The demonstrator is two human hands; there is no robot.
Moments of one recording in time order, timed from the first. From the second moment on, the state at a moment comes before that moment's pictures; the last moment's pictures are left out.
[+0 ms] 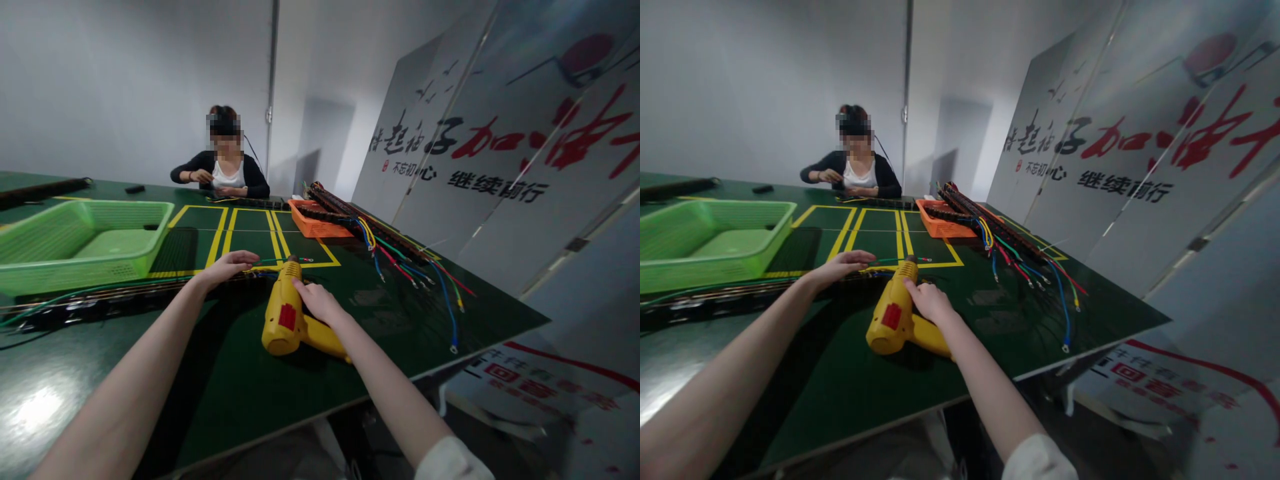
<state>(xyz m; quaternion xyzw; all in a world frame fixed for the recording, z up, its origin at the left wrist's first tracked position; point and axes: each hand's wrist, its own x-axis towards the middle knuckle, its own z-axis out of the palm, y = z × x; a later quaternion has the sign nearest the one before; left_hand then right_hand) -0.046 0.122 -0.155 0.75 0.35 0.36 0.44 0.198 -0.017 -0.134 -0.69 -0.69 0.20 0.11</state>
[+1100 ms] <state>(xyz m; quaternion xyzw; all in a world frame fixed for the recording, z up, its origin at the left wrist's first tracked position) -0.044 0.112 -0.143 0.75 0.36 0.34 0.43 0.170 -0.027 -0.131 -0.66 -0.72 0.19 0.09</state>
